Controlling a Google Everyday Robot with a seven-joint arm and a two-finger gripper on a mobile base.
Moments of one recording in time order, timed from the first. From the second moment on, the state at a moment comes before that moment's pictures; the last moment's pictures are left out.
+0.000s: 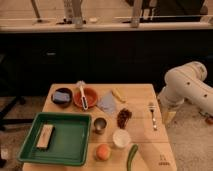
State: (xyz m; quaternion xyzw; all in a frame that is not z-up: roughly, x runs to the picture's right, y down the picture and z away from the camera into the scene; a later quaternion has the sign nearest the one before) arm 0.283 0.104 0.685 -0.28 0.02 0.02 0.96
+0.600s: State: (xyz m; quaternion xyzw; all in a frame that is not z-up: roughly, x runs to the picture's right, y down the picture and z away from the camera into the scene) arm 0.291 0.107 0.685 -0.27 0.02 0.09 0.96
